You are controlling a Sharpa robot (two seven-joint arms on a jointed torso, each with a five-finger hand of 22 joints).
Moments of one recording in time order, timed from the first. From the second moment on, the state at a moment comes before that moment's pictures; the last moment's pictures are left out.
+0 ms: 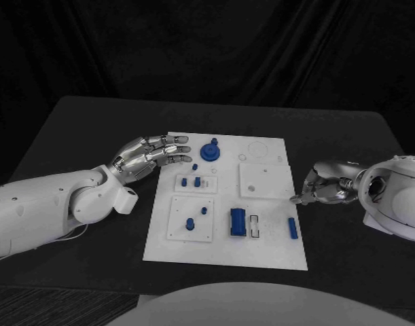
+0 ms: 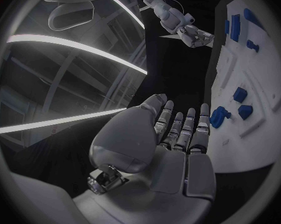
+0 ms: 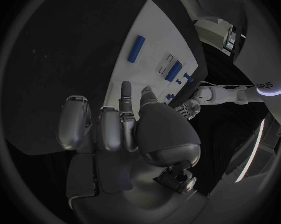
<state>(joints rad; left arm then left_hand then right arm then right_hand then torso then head) 1.12 -0.91 -0.21 1.39 -0.15 0.28 0.68 1.41 0.20 0.08 -0.05 0.51 0.59 0.15 0.22 0.11 0.09 0.19 0.61 0.06 0.26 0.22 0.41 0.15 0.15 0.37 0.29 0.09 0.73 1.29 -1.20 -0.21 1.95 -1.32 -0.02 -0.51 1.16 0.09 -0.17 0.20 0.13 1.09 0.03 0.38 0.30 1.47 -0.04 1.57 1.31 1.47 -0.10 1.41 1.19 0.07 1.47 0.02 1.23 1.31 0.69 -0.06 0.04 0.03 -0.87</state>
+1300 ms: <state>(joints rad) 1.12 -0.89 -0.21 1.37 -0.15 0.29 0.68 1.41 0.20 0.08 -0.05 0.51 0.59 0.14 0.22 0.11 0.09 0.19 0.61 0.06 0.26 0.22 0.41 0.15 0.14 0.37 0.29 0.10 0.73 1.17 -1.13 -0.21 1.92 -1.36 0.04 -0.56 1.17 0.06 -0.16 0.17 0.12 1.12 0.02 0.33 0.35 1.47 -0.06 1.57 1.31 1.47 -0.11 1.43 1.20 0.07 1.47 0.00 1.23 1.31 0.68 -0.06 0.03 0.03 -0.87</state>
